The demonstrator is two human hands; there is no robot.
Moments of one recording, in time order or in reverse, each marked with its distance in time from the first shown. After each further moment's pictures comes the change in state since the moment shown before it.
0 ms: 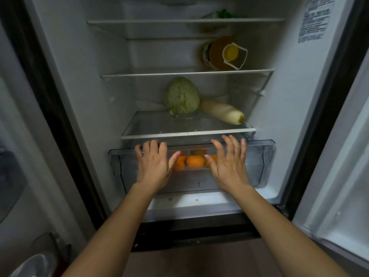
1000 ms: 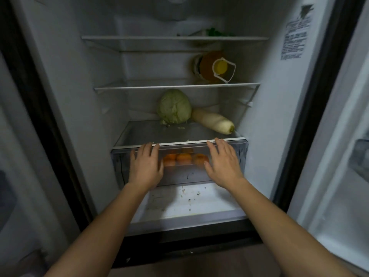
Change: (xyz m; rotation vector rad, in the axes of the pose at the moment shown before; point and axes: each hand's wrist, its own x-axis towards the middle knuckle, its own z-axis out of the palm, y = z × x) left_hand 0.031 -0.013 0.013 -0.103 -0.159 0.015; right_hand 0.036 0.015 -0.014 -0.011 -0.344 0.022
